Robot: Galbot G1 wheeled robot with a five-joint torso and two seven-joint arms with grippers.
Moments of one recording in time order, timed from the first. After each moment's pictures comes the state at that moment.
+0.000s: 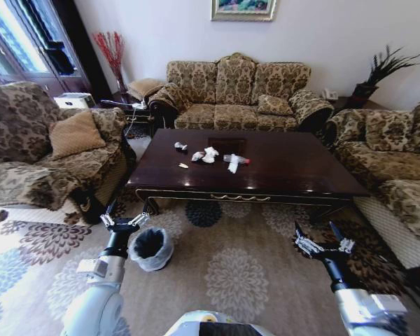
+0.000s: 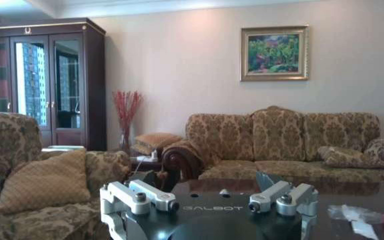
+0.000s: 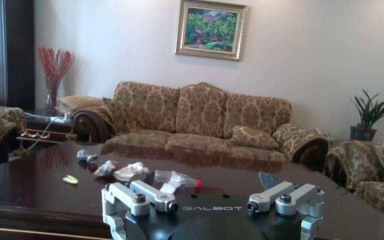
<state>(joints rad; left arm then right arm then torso) 1.73 -1.40 -0.72 -2.37 -0.23 -0.02 -0.07 -1.95 1.39 0.89 2.41 0.30 0.03 -0.08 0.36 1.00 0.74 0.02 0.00</state>
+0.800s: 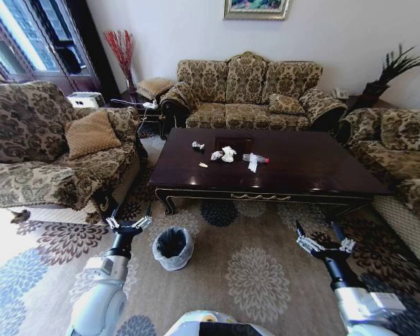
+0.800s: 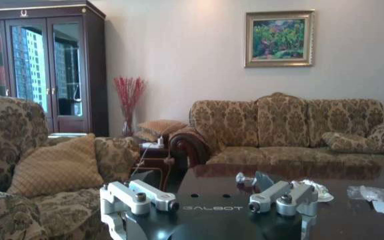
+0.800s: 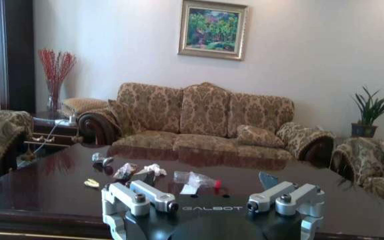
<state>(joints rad) 1.71 -1.38 -0.71 -2.30 -0.23 -0.02 -0.05 -1.93 1.40 0.89 2.40 0.32 0.03 -0.07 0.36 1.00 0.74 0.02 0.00</state>
